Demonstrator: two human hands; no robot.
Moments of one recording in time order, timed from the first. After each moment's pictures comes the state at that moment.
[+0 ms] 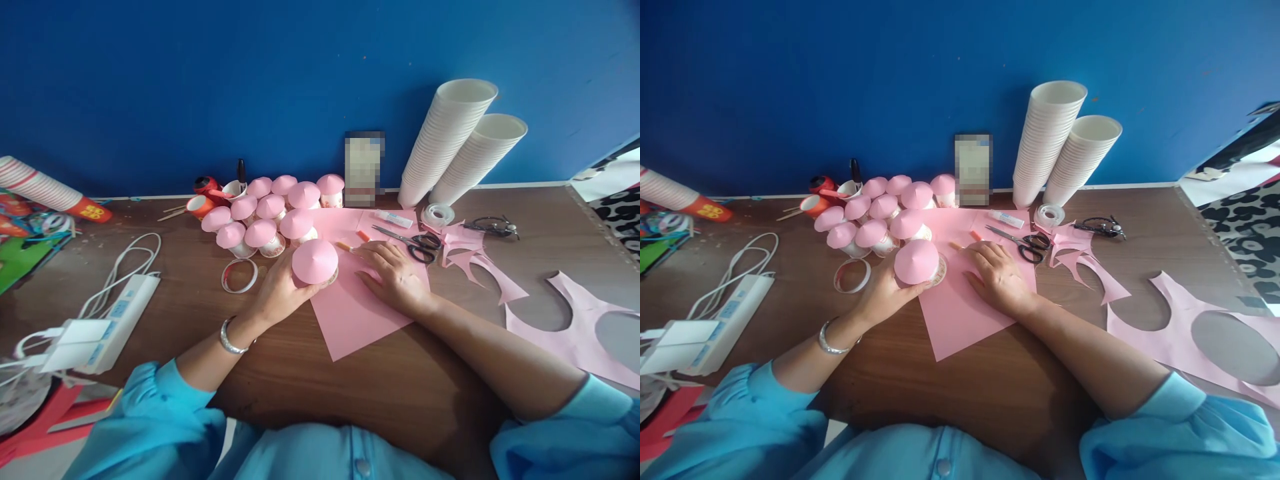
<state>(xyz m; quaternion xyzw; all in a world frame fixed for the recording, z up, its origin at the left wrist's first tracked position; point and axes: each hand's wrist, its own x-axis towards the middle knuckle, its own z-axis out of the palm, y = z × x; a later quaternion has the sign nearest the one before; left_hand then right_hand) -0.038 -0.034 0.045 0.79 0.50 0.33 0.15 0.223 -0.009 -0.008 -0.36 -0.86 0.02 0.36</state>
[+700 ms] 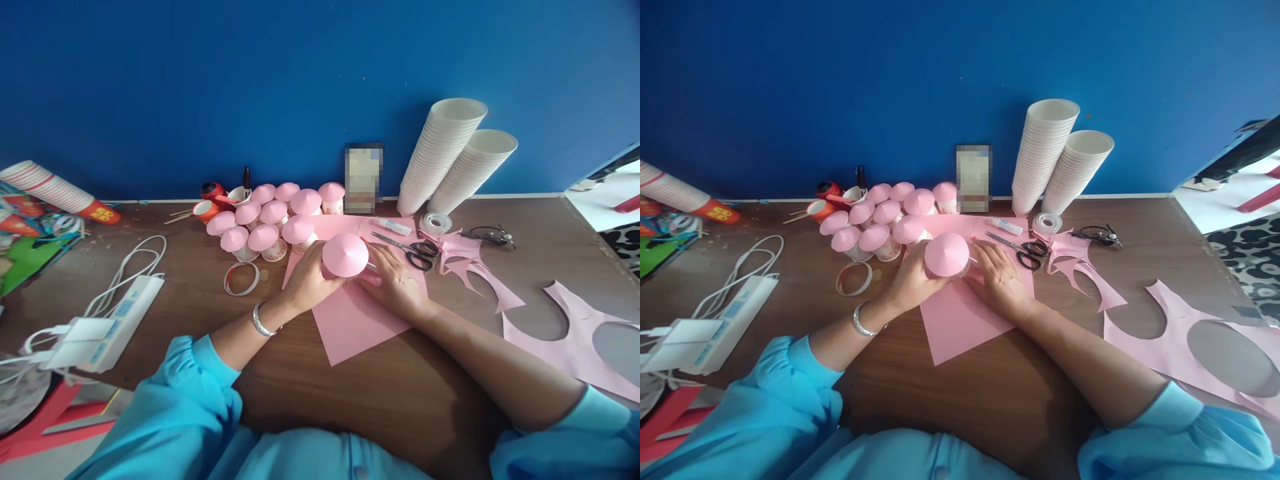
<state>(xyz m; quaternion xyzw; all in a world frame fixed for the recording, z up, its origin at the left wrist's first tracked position) 0.005 -0.005 0.030 0.79 0.45 0.38 0.15 0.223 -0.007 -0.016 -0.40 -0.84 0.03 0.37</state>
